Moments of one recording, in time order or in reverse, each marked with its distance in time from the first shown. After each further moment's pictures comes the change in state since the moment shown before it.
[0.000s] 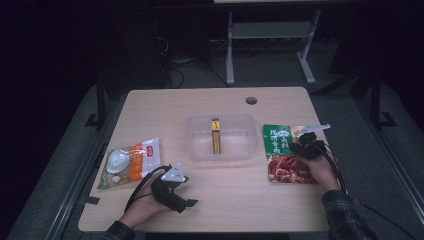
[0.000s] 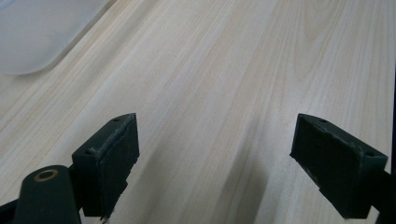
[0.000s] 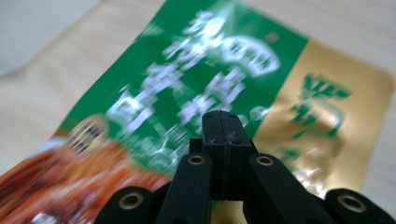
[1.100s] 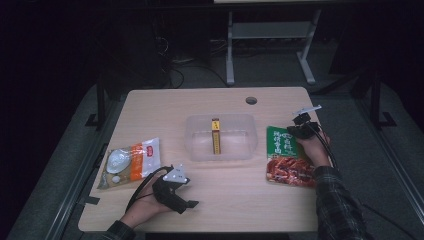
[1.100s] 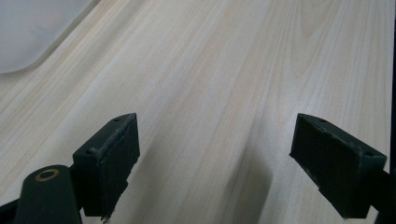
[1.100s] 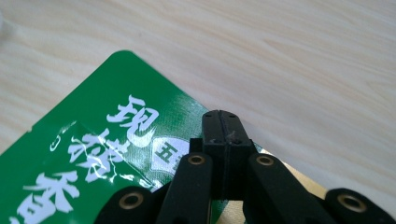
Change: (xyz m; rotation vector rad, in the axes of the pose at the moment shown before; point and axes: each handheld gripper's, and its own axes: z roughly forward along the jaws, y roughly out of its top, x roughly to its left) left arm -0.001 -0.001 0.005 0.018 -0.024 0.003; right arm -0.039 0.044 0.045 0.036 -0.063 0.004
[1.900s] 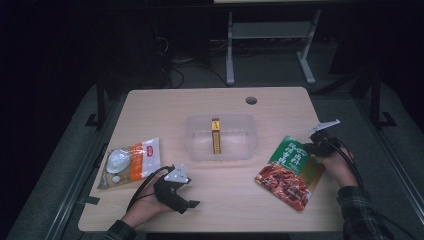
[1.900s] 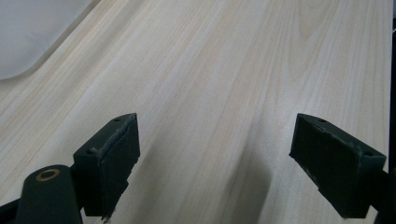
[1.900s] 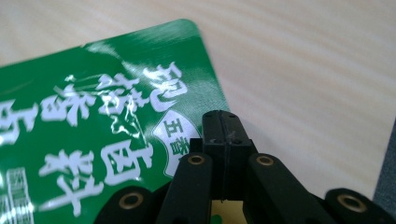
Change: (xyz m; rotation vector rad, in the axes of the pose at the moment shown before) left arm -0.002 0.003 0.001 -0.007 0.001 0.002; right arm -0.001 -0.055 -0.056 0.098 0.004 -0.057
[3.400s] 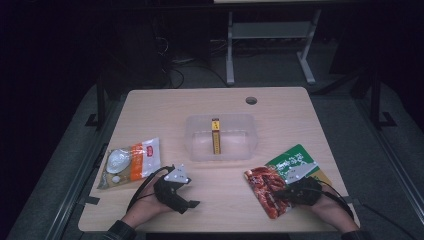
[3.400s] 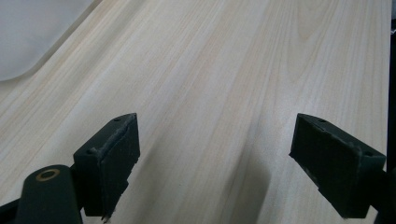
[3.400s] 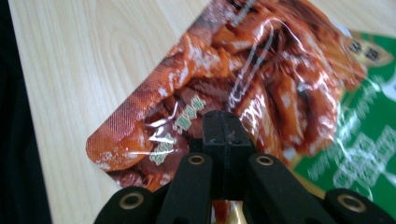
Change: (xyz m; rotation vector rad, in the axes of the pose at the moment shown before) left arm 0.000 0.000 0.000 -0.008 0.005 0.001; right arm 0.136 -0.050 -0.045 -0.005 0.454 -0.373
